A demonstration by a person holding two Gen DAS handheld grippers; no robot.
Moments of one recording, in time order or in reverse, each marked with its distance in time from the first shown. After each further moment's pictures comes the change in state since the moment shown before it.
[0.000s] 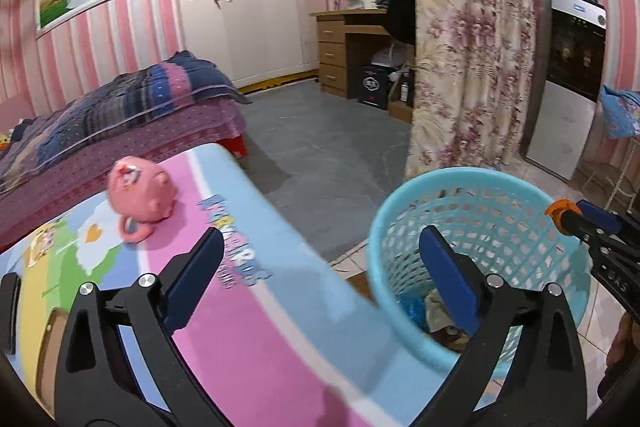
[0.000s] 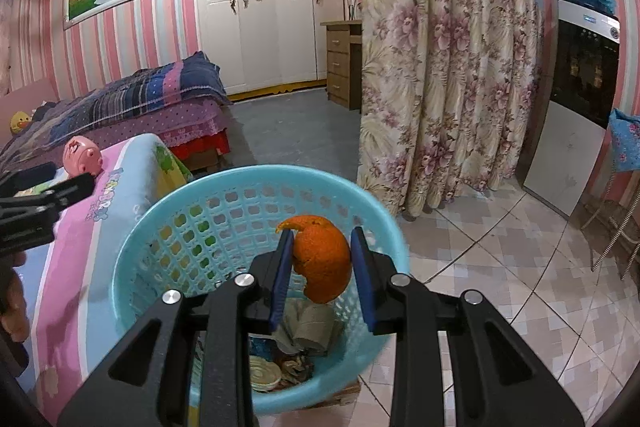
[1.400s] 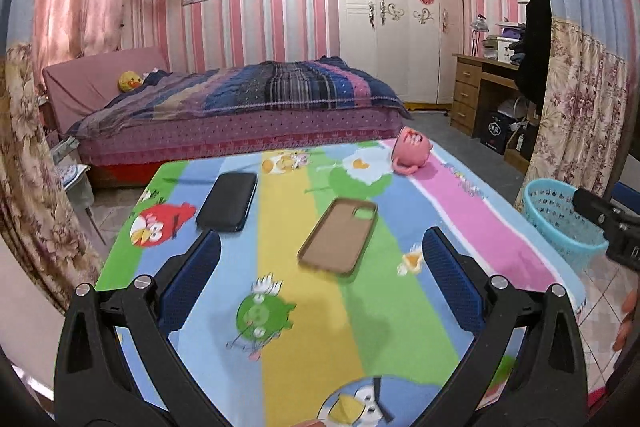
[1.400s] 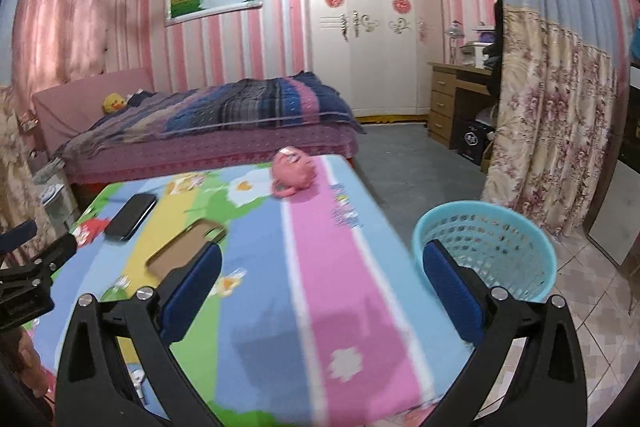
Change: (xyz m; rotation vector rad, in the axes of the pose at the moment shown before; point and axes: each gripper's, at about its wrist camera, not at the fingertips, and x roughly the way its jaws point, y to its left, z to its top) left arm -0.288 0.194 -0.132 -0.272 -0.072 0.384; right arm -0.190 0.227 -0.031 -0.155 -0.101 0.297
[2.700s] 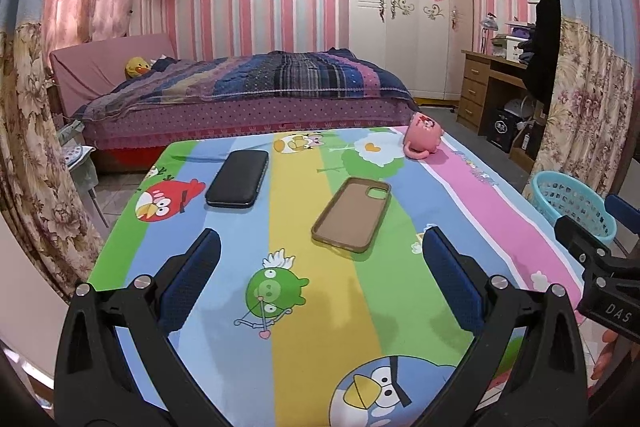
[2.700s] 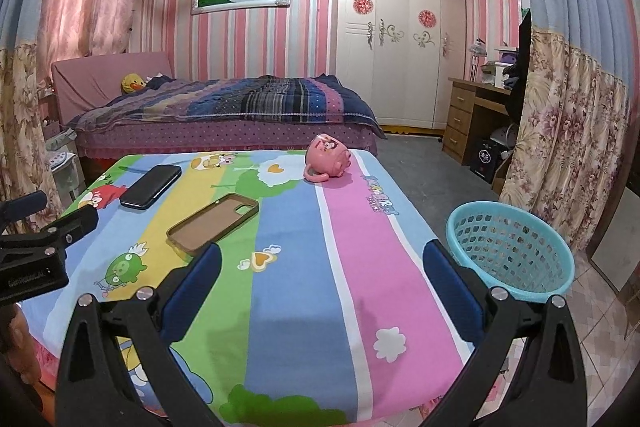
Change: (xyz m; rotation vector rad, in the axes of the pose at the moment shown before) left arm 0.006 0.011 -0.022 -0.032 0.022 0.010; right arm -0.003 0.046 -0.031 -0.100 -0.027 0.019
